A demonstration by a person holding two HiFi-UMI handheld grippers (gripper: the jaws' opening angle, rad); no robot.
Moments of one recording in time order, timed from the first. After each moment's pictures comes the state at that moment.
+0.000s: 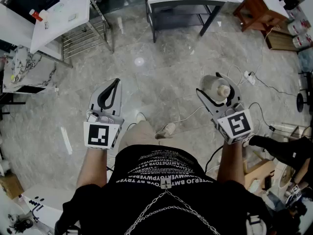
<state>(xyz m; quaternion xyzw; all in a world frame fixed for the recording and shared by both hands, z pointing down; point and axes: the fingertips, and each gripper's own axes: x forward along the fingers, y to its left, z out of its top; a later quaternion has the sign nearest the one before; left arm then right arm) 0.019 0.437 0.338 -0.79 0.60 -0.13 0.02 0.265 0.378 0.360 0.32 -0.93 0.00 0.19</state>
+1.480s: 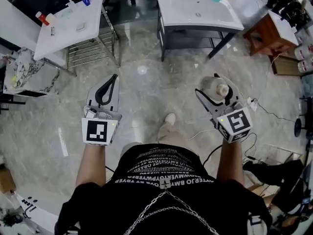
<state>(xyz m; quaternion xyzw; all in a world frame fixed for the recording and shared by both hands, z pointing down) -0.080 0.263 0.325 -0.76 0.64 -0.11 0.05 0.166 0.190 0.359 0.27 -0.94 -0.01 0.20</state>
